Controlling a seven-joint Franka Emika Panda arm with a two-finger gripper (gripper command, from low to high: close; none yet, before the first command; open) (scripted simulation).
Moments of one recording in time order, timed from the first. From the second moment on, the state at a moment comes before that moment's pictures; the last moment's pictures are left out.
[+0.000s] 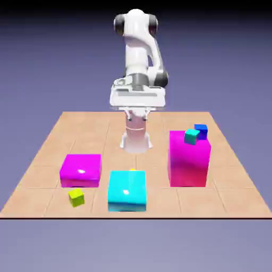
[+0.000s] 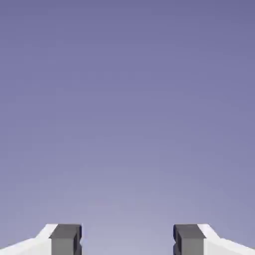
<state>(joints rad) 0.00 -0.53 -0.01 -2.78 0.01 3.01 0.75</state>
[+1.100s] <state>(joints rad) -0.32 0.58 -0.19 -2.13 0.34 2.47 1.01</state>
